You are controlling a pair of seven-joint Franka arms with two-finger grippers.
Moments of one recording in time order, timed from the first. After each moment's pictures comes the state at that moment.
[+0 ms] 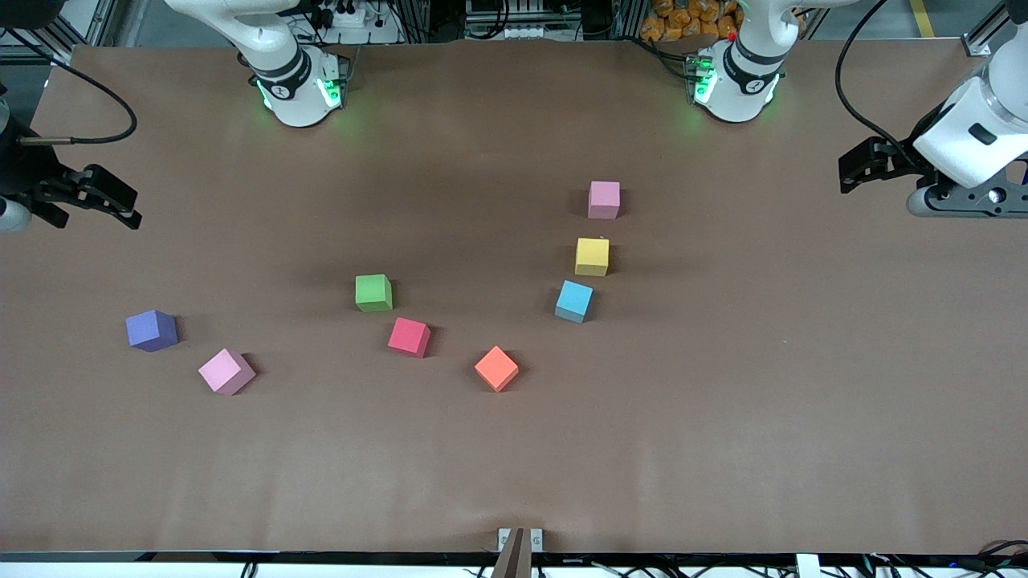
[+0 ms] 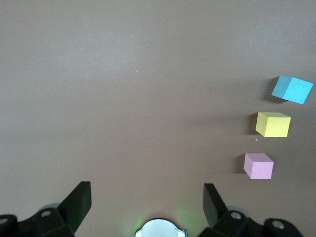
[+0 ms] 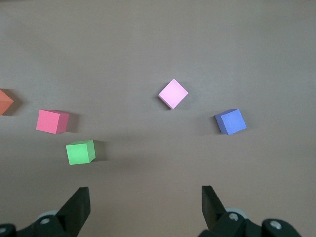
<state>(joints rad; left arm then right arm) -0.05 0.03 -0.10 -1.50 0.05 1.41 -0.08 0.06 -0.04 -0.04 -1.62 -0.02 1.65 0.05</state>
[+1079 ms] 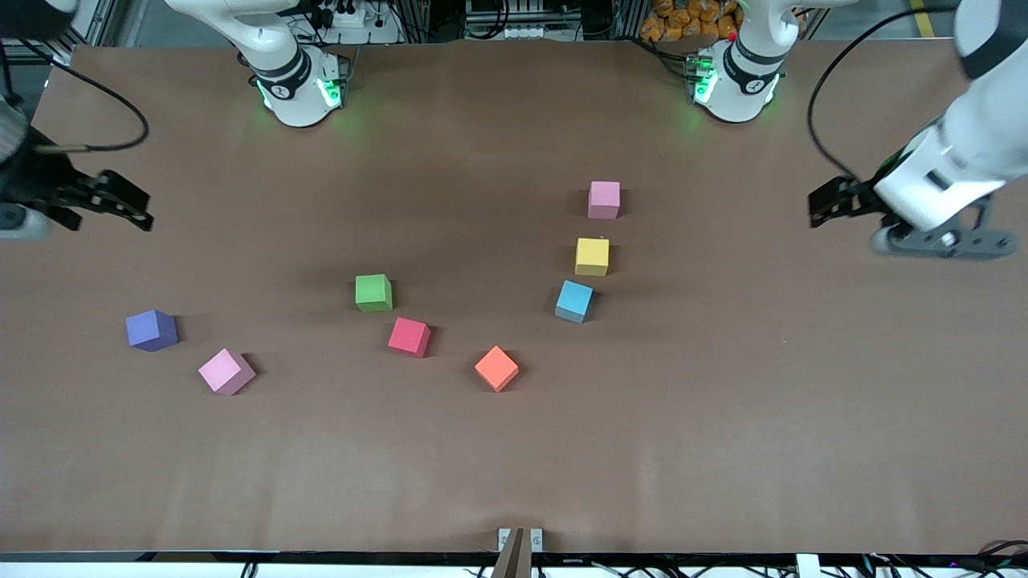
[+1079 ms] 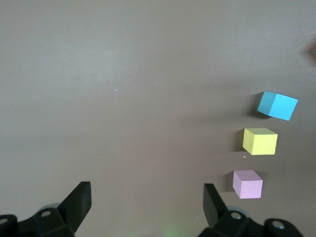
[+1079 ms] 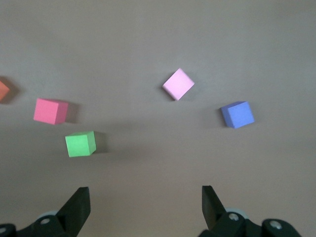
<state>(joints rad) -0.05 0.12 -0.14 -1.54 0.00 1.56 -0.09 0.06 0.00 -0.01 -1.64 -0.02 1.63 0.05</state>
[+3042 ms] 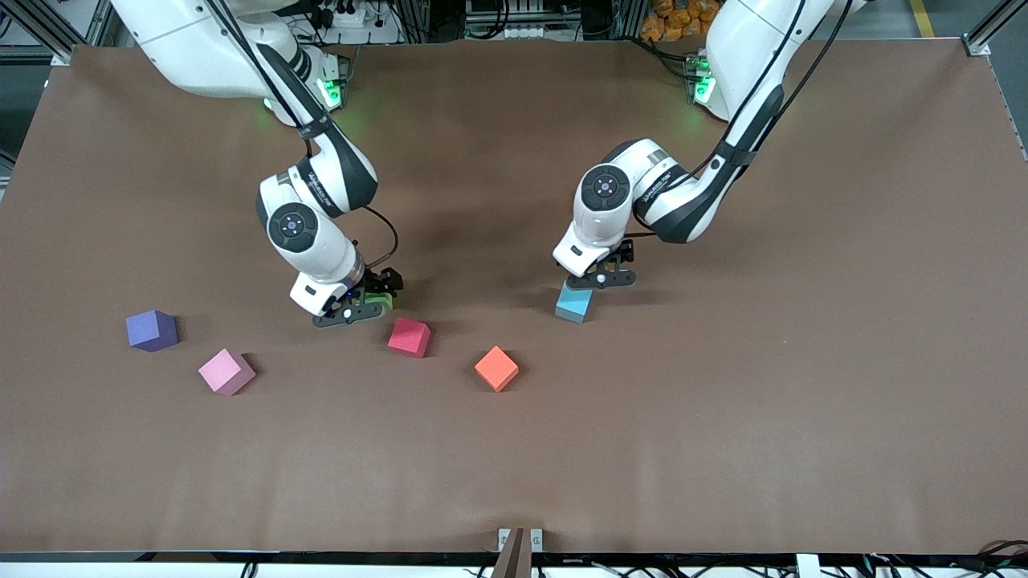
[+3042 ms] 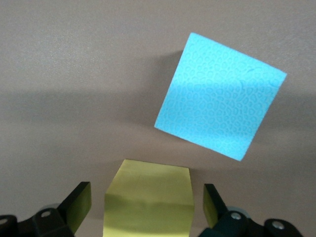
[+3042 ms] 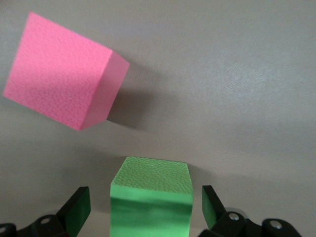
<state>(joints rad) -0.35 0.52 -0.36 -1.98 0.27 2.37 -0.92 0.17 0.43 0.23 -2.12 -0.10 2.52 0.27</state>
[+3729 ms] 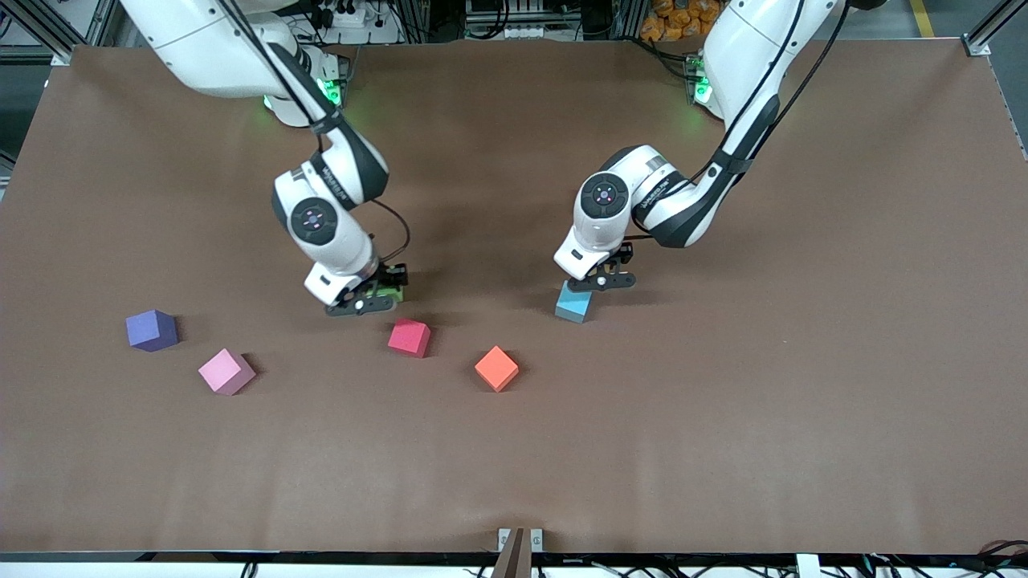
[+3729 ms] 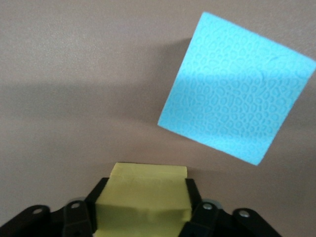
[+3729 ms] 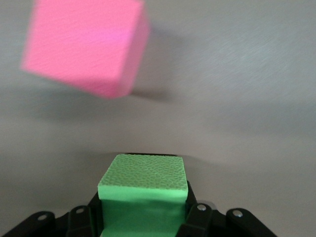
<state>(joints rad) -0.35 0.55 -0.36 -1.98 0.27 2.37 -0.93 0.18 0.41 0.31 -2.13 -0.13 2.47 0.51</state>
